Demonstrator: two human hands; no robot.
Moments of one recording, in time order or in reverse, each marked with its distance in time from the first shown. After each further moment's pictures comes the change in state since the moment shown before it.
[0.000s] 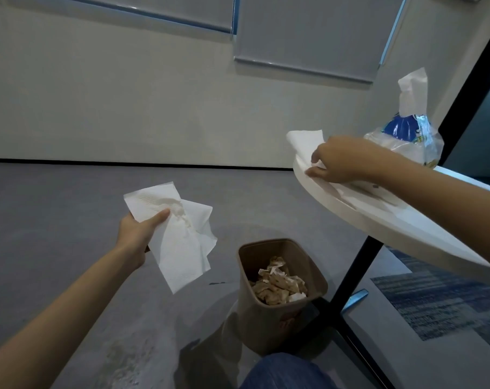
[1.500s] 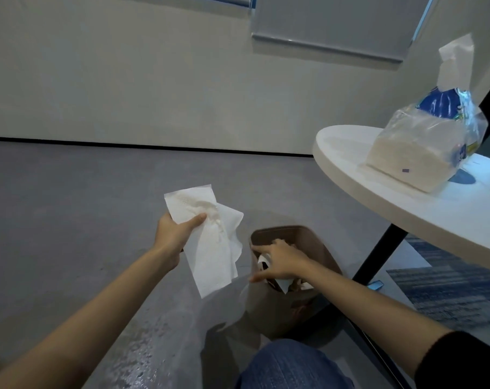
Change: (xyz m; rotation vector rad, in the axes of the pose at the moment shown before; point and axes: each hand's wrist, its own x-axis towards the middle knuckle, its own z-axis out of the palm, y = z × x) left_hand -0.028 -0.035 0.025 0.087 -0.042 -0.052; right_hand -0.016 -0.169 0.182 0.595 -0.478 -0.117
